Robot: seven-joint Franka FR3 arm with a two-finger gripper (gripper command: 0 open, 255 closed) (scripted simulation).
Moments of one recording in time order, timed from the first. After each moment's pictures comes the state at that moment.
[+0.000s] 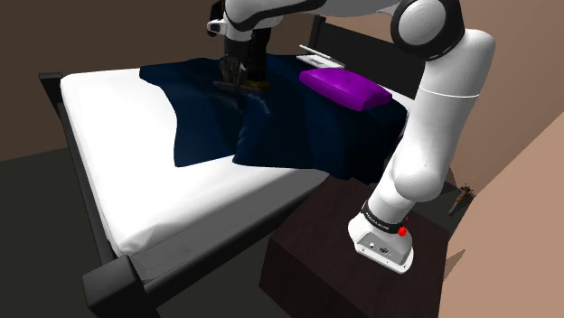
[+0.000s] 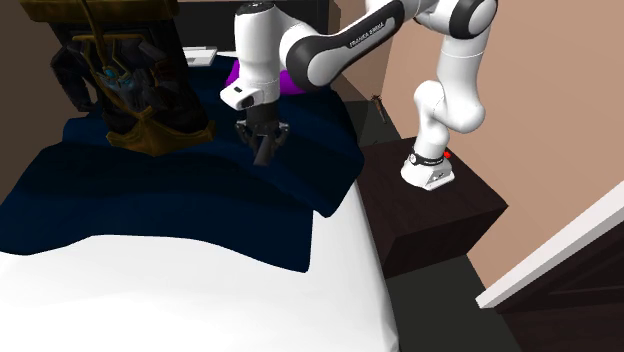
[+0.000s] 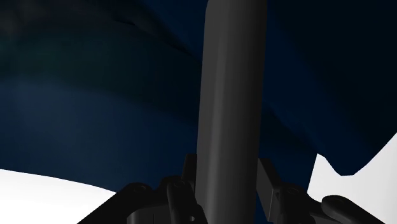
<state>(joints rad) 0.17 0.18 -0.07 -1.72 -0.01 1.98 -1.20</state>
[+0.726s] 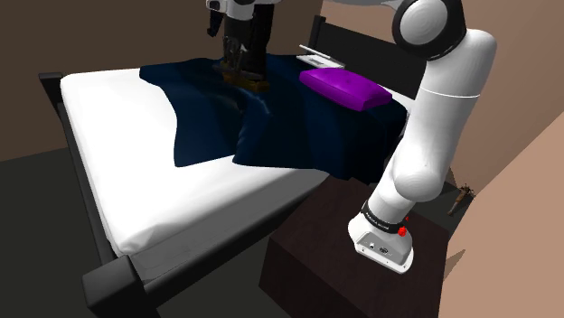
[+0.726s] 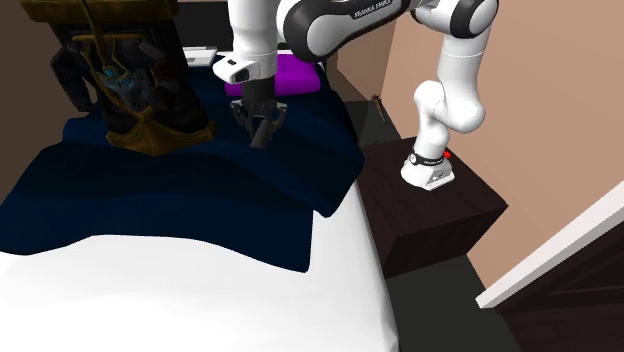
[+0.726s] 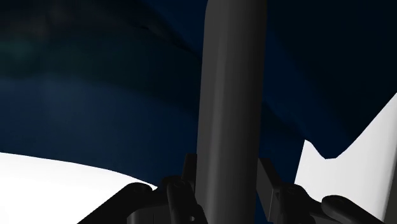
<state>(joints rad) 0.17 0.18 -0.08 -1.58 -0.01 1.84 -1.20</state>
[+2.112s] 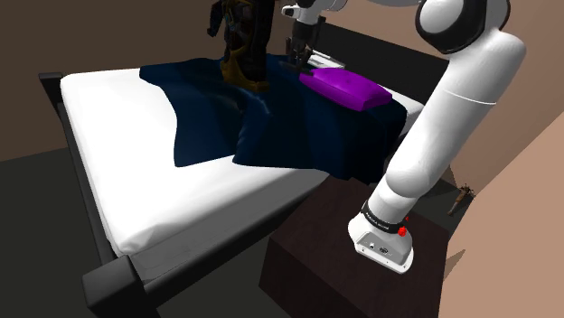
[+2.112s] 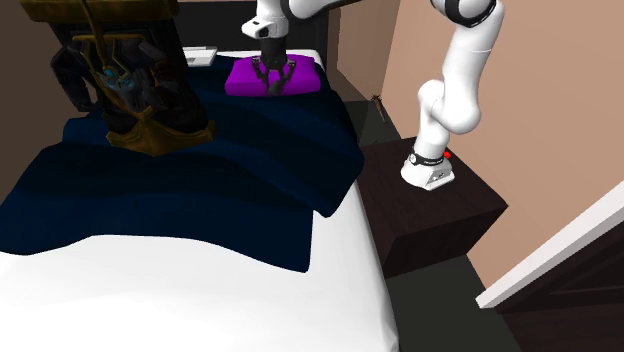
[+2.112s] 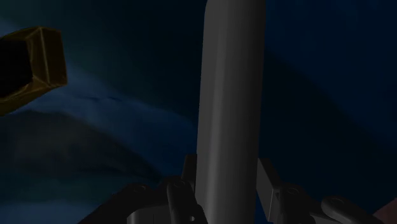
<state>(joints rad) -0.06 0.01 -0.28 -1.79 0.02 1.88 -1.64</state>
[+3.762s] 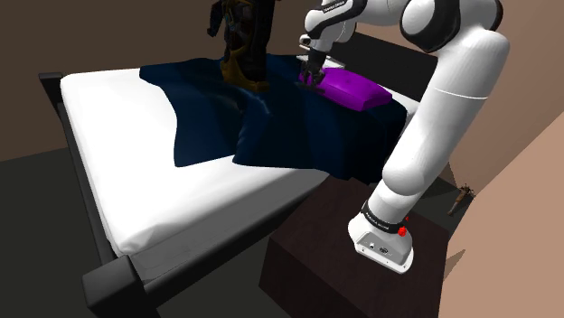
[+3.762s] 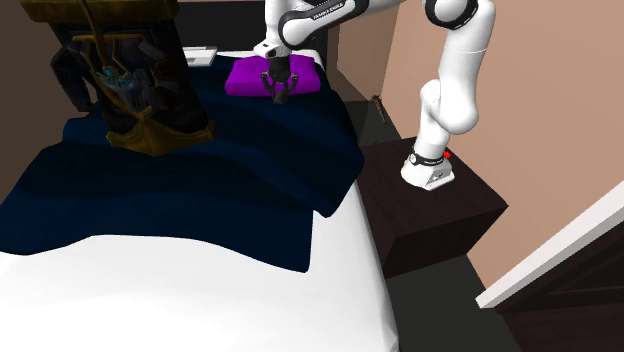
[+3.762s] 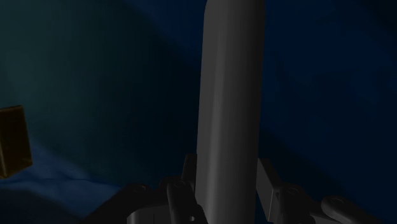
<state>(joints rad) -0.17 0.10 -0.37 -1.91 0.08 2.08 -1.86</state>
